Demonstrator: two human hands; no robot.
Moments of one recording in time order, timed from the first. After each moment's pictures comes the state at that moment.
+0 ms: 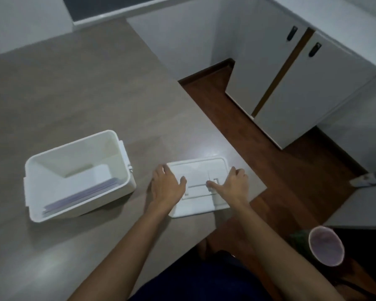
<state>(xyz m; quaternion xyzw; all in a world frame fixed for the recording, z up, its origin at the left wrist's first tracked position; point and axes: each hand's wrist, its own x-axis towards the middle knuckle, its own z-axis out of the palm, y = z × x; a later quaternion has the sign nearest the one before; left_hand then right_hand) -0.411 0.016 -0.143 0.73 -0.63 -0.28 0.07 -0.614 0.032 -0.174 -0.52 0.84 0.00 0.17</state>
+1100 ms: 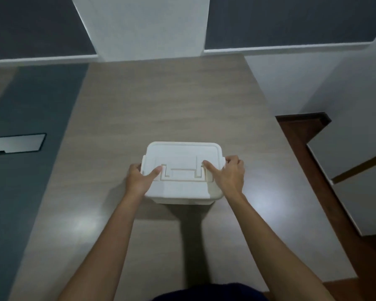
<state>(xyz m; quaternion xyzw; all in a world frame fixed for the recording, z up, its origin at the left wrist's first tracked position) -0.119 0.043 -0.083 0.84 -0.23 -0.32 0.36 -0.346 -0.059 -0.104 -0.60 0.69 -0.23 0.33</state>
